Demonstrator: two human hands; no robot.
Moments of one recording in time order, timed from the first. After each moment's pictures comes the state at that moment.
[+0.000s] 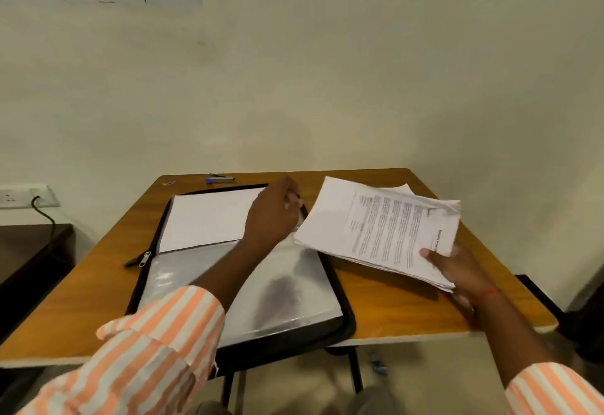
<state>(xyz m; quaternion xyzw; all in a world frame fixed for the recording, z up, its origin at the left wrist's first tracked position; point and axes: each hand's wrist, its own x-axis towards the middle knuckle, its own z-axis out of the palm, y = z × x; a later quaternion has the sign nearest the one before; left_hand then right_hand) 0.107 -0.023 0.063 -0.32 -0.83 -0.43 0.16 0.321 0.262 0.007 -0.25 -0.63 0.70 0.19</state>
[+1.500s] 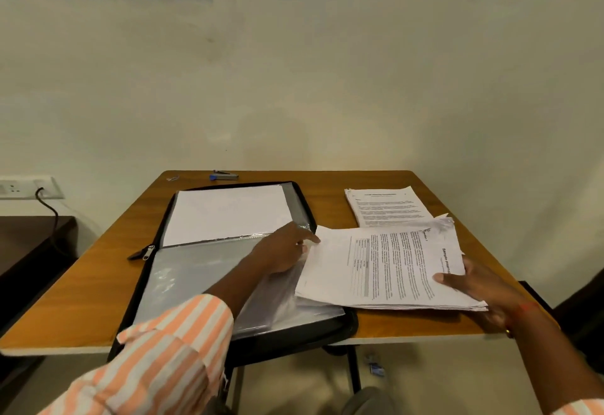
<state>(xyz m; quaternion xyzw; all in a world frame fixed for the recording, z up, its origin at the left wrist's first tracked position) 0.096 -0.026 -0.007 -0.43 -0.88 -0.23 -0.05 0.357 0.264 0.028 -0.24 -0.70 0.67 0.05</state>
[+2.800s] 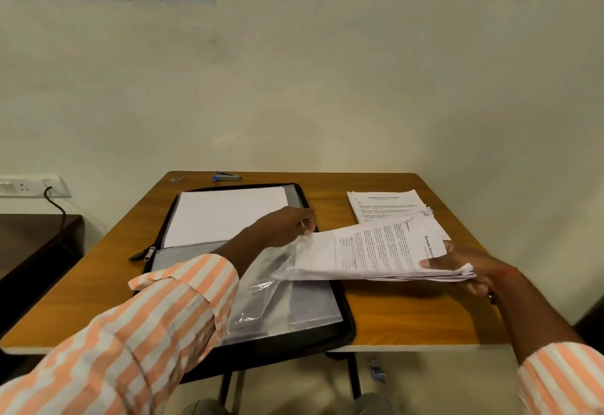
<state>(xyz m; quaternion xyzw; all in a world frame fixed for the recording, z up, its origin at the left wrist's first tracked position) 0.062 -0.011 0.035 -0.44 -0.87 -0.19 -0.07 0.311 0.292 0.052 -0.20 -0.77 0.60 -0.06</state>
